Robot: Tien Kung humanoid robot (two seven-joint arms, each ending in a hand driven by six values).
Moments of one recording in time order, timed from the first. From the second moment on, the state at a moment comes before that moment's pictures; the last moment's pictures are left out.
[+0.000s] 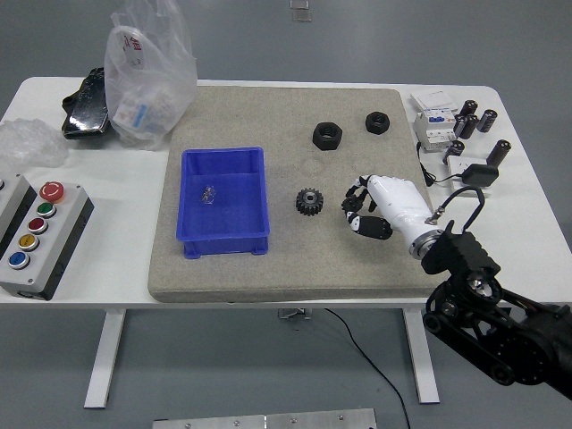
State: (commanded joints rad) left arm 0.04 0.11 -1.52 -0.18 1.21 0.07 0.10; right arm 0.48 -0.32 0.67 1.40 -1.93 -0.29 -0.29
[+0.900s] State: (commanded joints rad) left arm 0.04 0.12 -1.52 -0.18 1.21 0.08 0.12; right arm 0.81 -0.14 0.35 1.32 -2.02 -0.30 -0.18
